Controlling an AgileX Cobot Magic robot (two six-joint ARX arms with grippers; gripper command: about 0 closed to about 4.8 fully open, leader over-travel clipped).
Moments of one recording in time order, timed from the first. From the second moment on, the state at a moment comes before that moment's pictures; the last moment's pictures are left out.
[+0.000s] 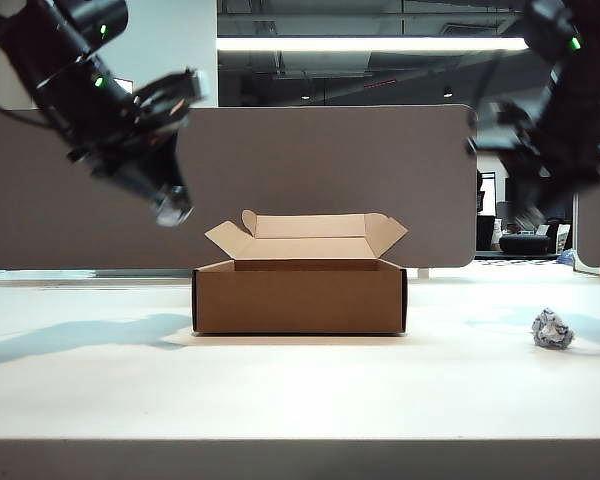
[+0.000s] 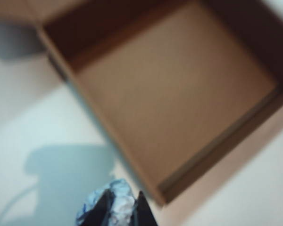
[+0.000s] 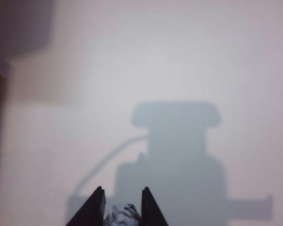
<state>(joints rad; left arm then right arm) -0.30 1.61 1.22 -0.41 0.31 0.25 0.11 1.70 1.29 -0.41 0.04 0.09</state>
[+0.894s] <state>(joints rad) -0.35 1.72 1.26 -0.18 0.44 0.11 0.42 1.84 1.52 -0.42 -0.03 0.08</state>
